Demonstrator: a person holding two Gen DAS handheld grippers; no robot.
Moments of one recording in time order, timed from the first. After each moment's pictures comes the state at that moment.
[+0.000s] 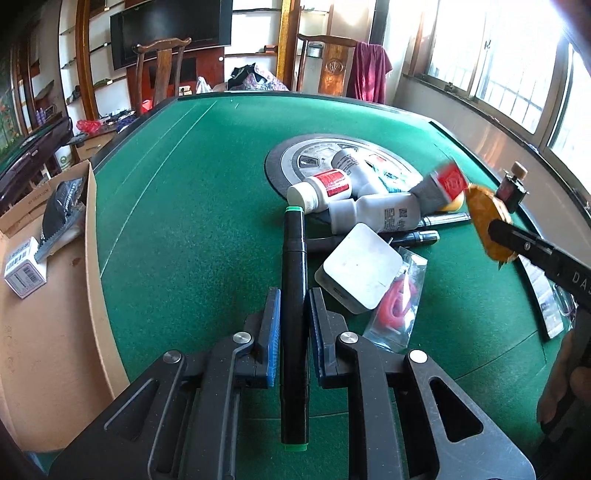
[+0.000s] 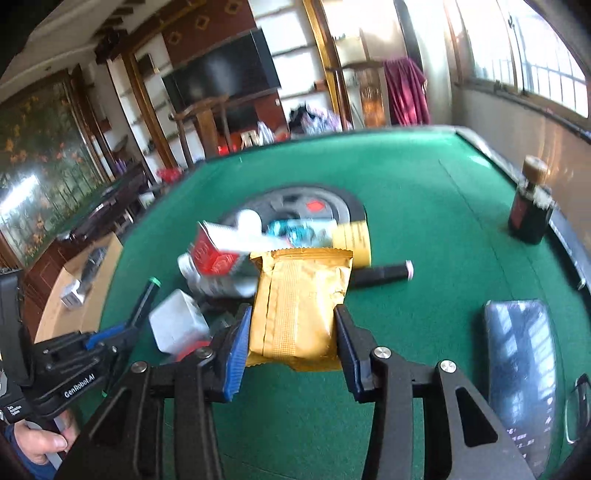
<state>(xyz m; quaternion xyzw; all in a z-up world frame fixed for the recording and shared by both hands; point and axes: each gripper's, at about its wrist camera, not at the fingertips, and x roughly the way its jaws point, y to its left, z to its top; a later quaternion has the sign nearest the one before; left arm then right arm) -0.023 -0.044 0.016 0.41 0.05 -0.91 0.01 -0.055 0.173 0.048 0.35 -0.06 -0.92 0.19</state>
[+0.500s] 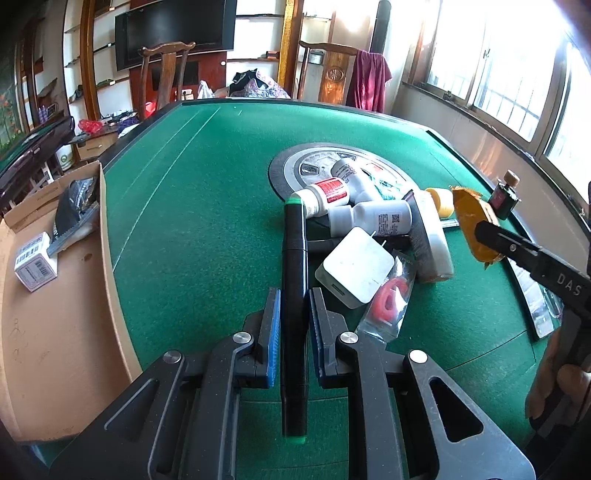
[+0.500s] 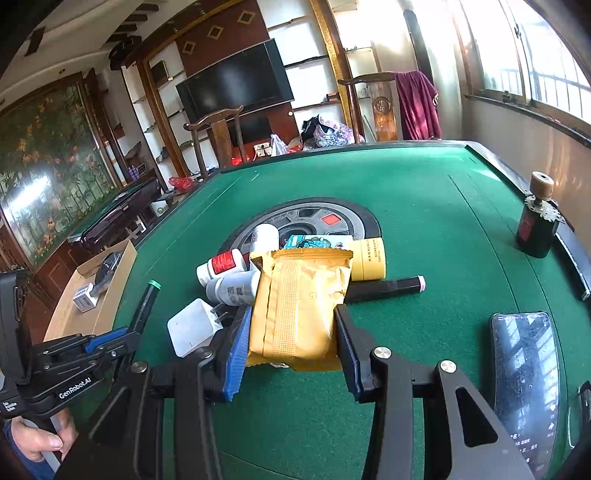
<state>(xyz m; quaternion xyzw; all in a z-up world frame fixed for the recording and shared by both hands) -0.007 -0.050 0.026 0.40 0.06 -0.92 0.01 -0.055 0.167 0.049 0.34 -0.06 -0.91 0.21</state>
